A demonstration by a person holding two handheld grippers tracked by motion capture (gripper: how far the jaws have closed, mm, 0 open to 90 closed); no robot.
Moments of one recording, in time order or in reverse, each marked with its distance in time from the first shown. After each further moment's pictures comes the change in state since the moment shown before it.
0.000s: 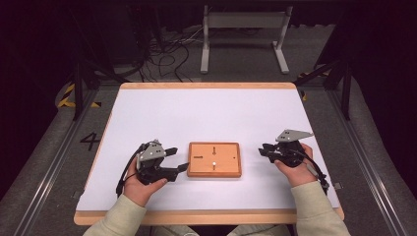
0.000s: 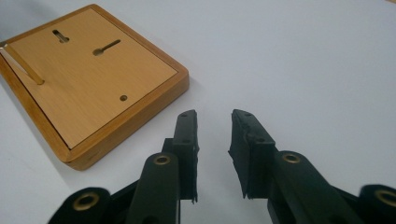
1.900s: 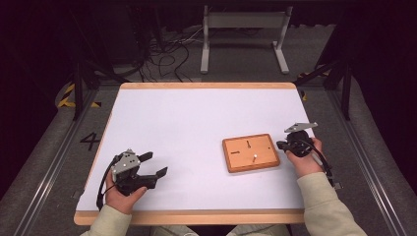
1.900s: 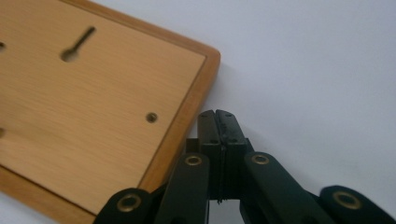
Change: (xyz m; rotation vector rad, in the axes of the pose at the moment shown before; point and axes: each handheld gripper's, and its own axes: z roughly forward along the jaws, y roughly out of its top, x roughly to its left) left arm 0.018 -0.052 -0.046 -0.066 0.145 -0.051; right arm -0.053 -0.012 0.010 0.213 -0.176 0.107
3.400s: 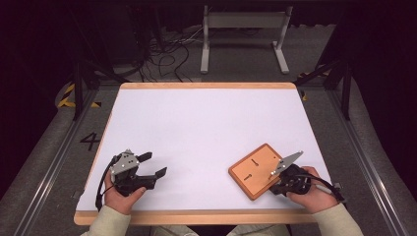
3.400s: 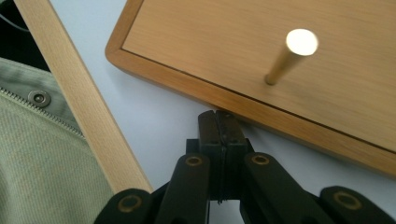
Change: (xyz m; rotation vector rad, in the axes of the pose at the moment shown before) left arm 0.000 0.000 -0.002 -0.005 -0.001 0.007; right arm 0.082 -0.040 -0.046 0.283 0.368 -0.310
